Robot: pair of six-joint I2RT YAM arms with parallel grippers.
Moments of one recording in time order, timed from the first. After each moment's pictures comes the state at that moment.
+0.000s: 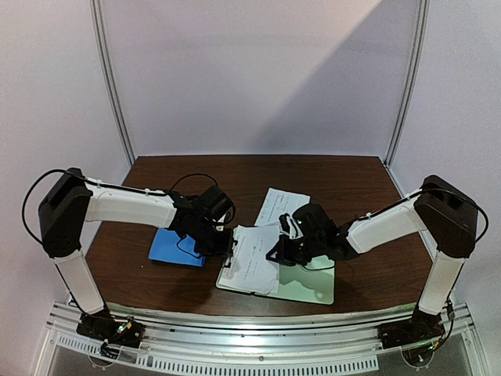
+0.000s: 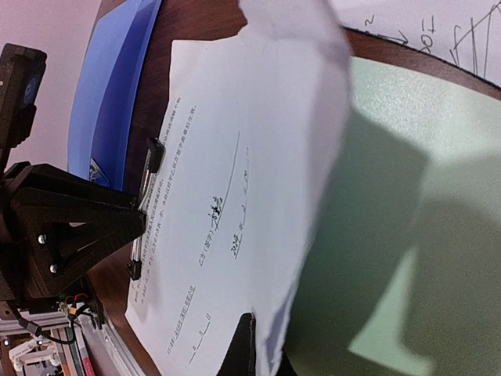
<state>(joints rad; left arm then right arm) -0.85 1.80 1.10 -0.46 0.06 -0.74 0.90 1.83 0.86 0.25 -0.25 0.94</state>
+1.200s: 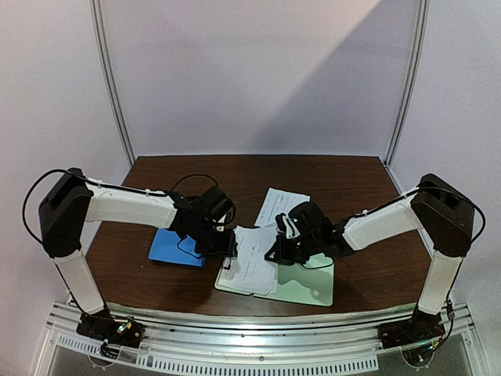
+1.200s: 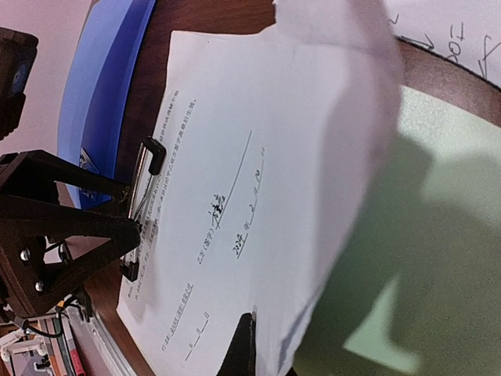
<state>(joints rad) -0.85 1.80 1.09 -0.45 0.06 -0.74 0.90 1.86 0.91 0.18 -0.27 0.88</state>
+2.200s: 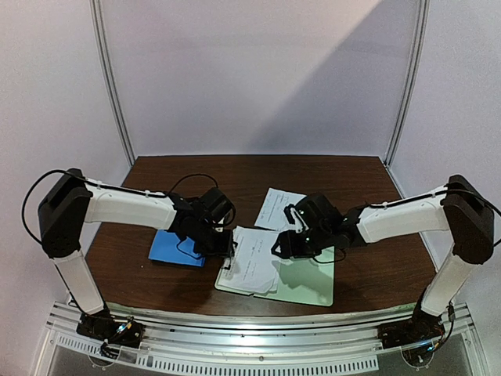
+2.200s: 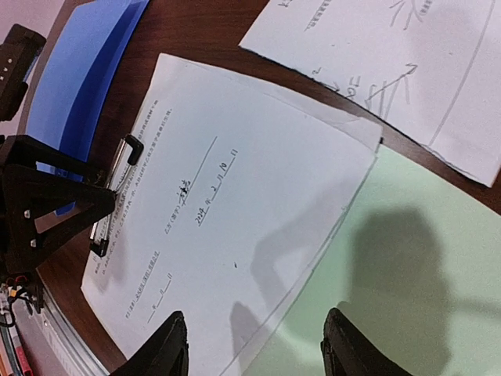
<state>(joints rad) -0.86 1.79 1.08 -0.45 0.01 -0.73 0.90 1.71 0.94 -0.10 -0.11 0.72</state>
